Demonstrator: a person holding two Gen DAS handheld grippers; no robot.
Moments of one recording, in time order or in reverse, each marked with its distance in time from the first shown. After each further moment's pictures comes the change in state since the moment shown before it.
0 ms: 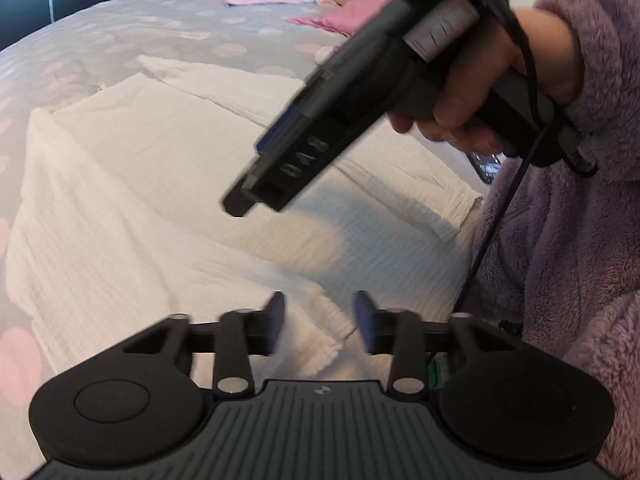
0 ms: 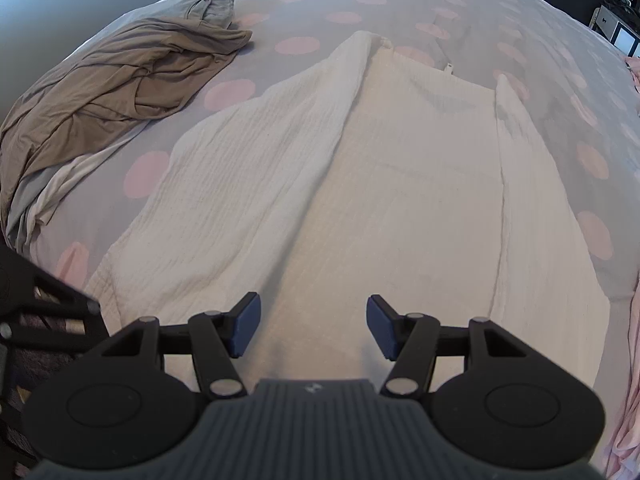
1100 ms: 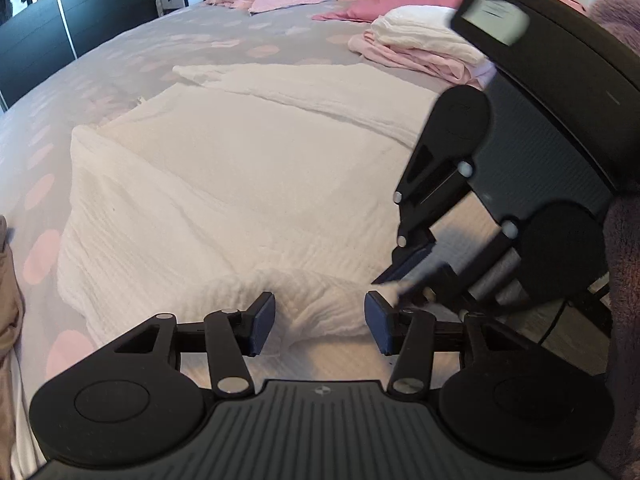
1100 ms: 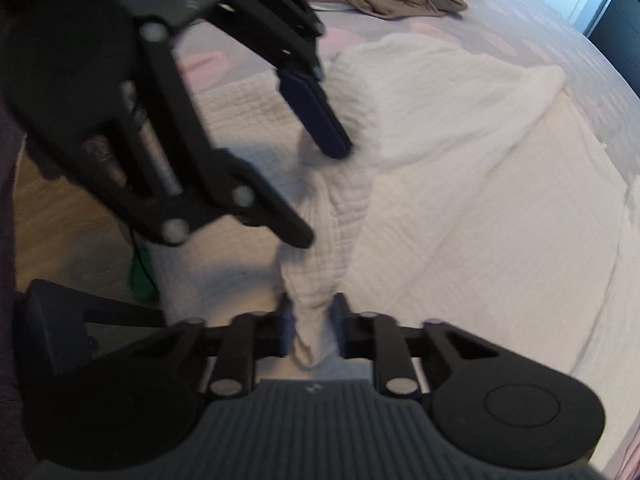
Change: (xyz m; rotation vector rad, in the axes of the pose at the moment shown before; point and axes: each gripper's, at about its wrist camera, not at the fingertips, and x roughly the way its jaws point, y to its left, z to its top) left arm 0.015 0.001 -0.019 0.142 -0.001 0.191; right arm 0.018 0.083 -0.079 -0.515 0.046 0.134
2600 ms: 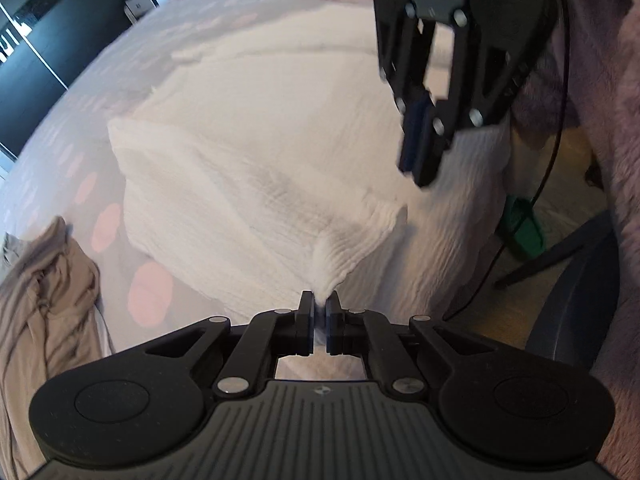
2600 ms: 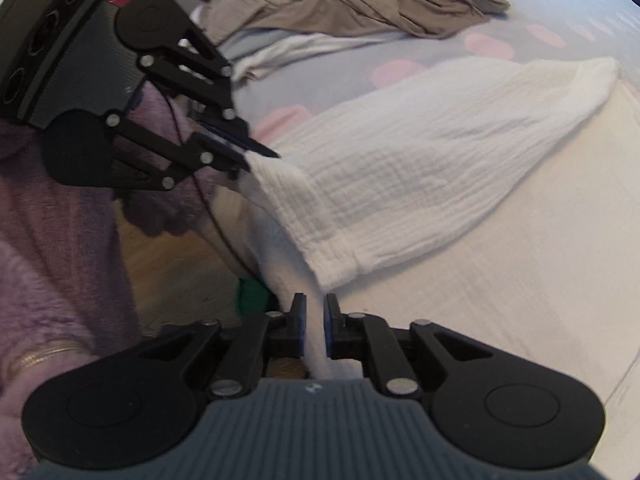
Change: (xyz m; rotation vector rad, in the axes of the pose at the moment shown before) left arm -0.060 -0.017 -0.064 0.230 0.204 0.112; right arm -0.026 0.005 0.020 0.082 0.016 0.262
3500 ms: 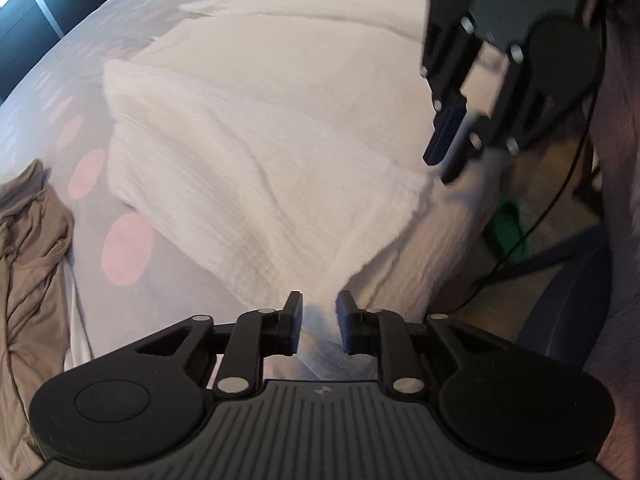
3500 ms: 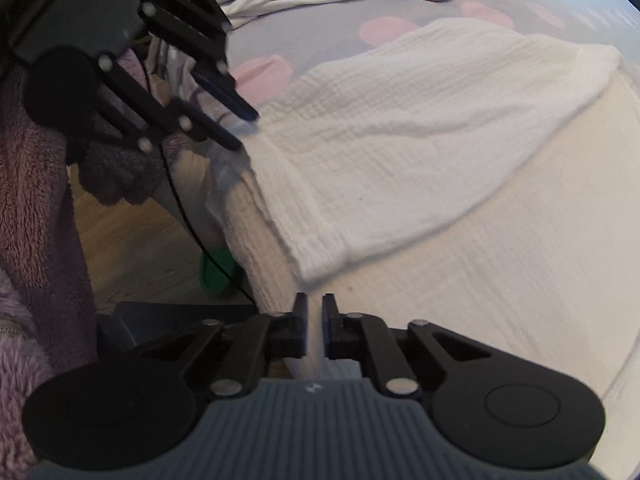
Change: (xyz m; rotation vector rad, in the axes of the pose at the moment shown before) left arm 0.004 0.051 -0.013 -0.187 -0.015 -0.113; right arm 0.030 0.007 -0.002 -0.028 0.098 -0.098
